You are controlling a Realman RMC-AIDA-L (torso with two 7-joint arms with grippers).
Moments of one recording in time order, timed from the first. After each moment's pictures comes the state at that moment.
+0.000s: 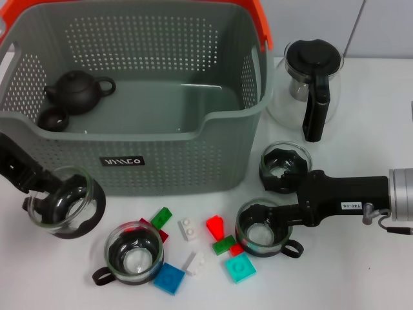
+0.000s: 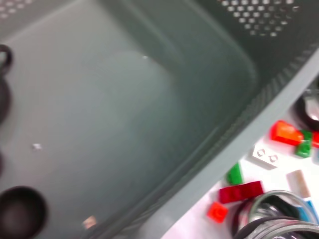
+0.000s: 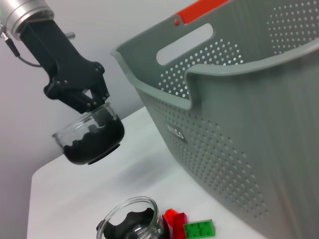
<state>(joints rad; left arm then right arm) -0.62 -2.06 0.83 1.55 2.71 2.07 -2.29 0.60 2.08 -0.85 -0.51 -2.00 -1.49 1.49</state>
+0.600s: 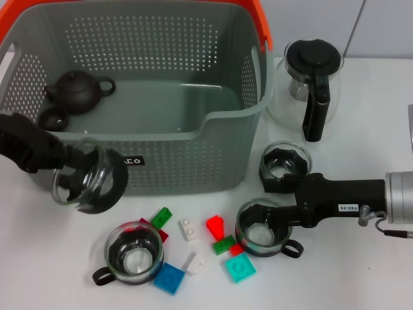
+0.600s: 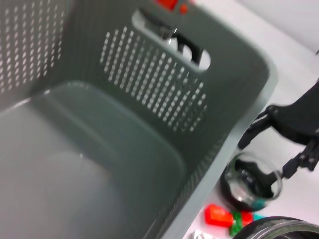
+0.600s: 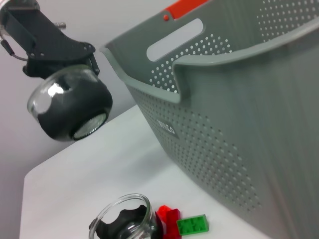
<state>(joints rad) -0.62 -2.03 0.59 1.38 2.46 2.07 -2.08 0.60 2.08 -0.85 -0.48 -2.00 -1.46 1.50</state>
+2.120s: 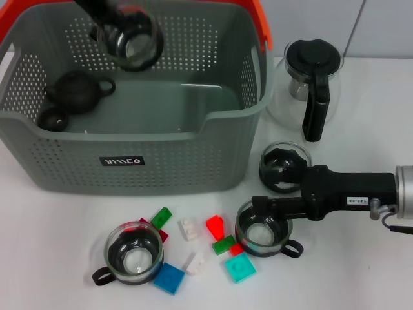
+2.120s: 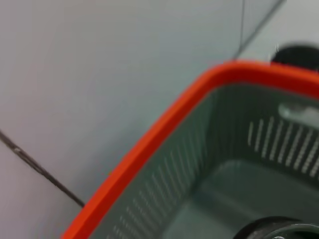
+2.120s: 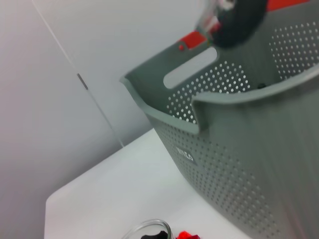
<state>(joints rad) -1.02 -1.96 0.88 1.18 2.77 1.59 -2.20 0.59 2.07 -0.80 -0.48 -1.98 -1.54 1.50</state>
